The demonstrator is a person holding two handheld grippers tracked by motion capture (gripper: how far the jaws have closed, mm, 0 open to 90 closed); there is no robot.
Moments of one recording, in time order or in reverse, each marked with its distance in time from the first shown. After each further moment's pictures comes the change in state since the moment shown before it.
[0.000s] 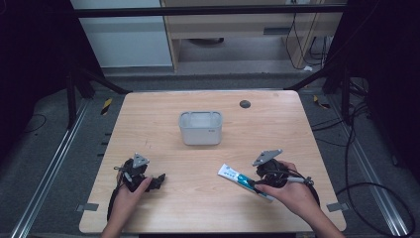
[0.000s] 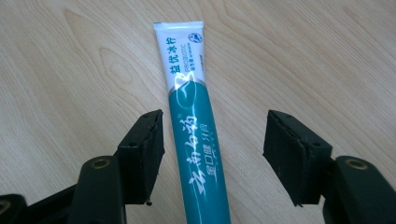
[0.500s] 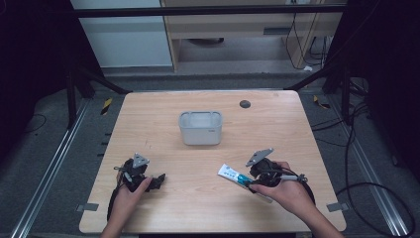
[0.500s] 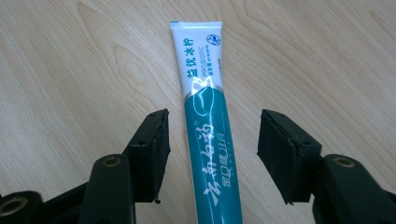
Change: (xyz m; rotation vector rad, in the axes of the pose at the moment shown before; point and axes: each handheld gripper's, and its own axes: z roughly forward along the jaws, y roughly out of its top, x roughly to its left) left arm 0.000 0.000 0.000 0.000 0.000 0.000; right arm 0.008 0.012 0.007 0.048 0.027 -0.047
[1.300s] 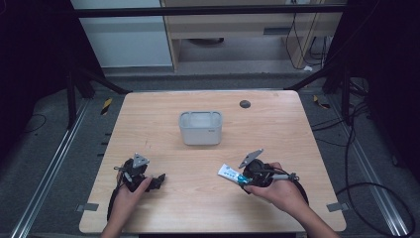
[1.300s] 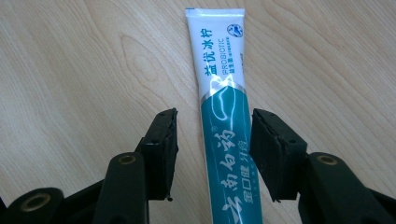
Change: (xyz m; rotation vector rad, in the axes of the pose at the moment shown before) left arm 0.000 0.000 0.000 0.000 0.000 0.000; right arm 0.008 0.008 0.018 0.072 0.031 -0.004
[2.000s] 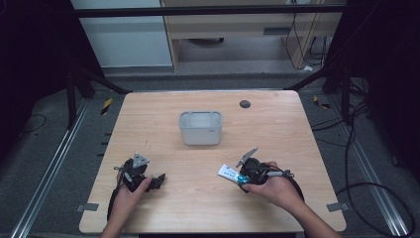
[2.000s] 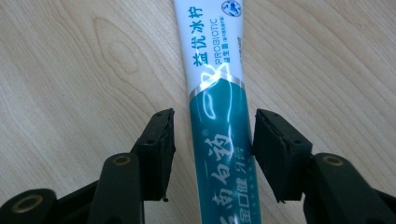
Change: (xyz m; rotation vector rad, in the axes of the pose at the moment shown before) left arm 0.000 0.000 0.000 0.000 0.000 0.000; right arm -0.009 0.003 0.023 0.079 0.012 0.023
